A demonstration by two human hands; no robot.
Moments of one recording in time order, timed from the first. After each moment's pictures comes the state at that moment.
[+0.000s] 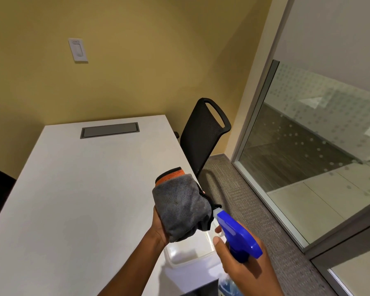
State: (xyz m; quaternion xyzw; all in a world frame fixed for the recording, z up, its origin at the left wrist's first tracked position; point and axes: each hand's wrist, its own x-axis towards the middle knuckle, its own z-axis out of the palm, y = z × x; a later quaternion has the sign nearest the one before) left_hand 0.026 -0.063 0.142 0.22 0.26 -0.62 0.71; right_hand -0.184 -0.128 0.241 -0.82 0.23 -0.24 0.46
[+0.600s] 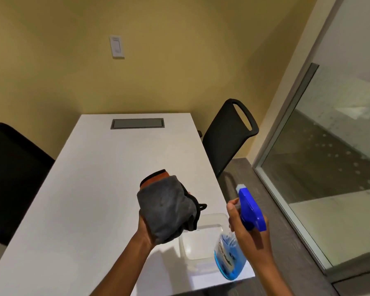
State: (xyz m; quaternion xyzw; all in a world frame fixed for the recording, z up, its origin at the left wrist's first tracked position) left_hand 0.043 0.018 0.137 0.29 0.27 -0.49 0.78; right_hand -0.124 -0.148 0.214 -0.76 0.26 -0.28 0.53
